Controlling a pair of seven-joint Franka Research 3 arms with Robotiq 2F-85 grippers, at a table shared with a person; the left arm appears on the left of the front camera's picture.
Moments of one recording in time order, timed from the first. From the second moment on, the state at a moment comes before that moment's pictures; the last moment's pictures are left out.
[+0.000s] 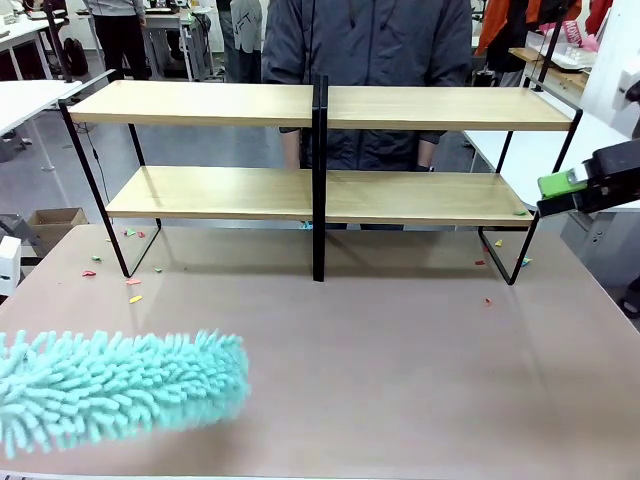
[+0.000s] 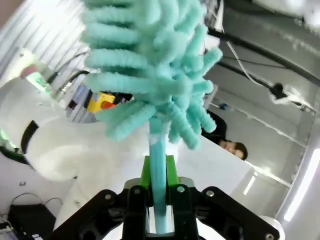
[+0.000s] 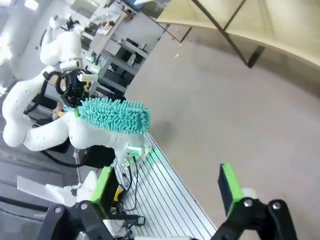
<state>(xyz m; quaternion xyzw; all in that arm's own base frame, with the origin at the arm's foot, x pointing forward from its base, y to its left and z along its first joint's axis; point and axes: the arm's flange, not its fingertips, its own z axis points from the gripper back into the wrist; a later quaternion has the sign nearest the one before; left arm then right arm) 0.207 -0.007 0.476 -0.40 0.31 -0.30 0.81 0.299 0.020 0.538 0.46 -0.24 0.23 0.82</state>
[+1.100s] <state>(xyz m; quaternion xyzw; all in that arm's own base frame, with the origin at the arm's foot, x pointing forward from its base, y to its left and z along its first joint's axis) 0.318 -0.045 0.399 -0.36 0.26 -0.37 0.82 0.289 0.019 0.543 0.46 -0.25 0.24 0.82</state>
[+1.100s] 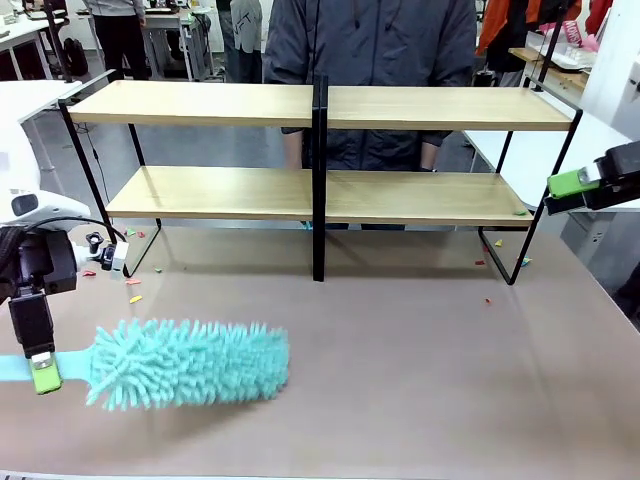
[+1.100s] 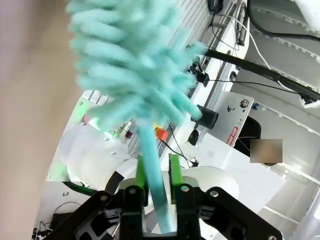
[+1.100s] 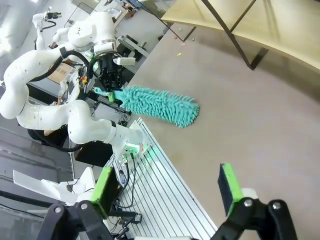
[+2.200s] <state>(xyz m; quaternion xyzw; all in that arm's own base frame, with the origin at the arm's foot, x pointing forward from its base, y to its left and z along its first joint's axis) 0.296 0.073 0.505 -0.38 -0.07 -0.20 0.90 0.289 0.017 0.544 0.45 -0.25 0.24 0.82</state>
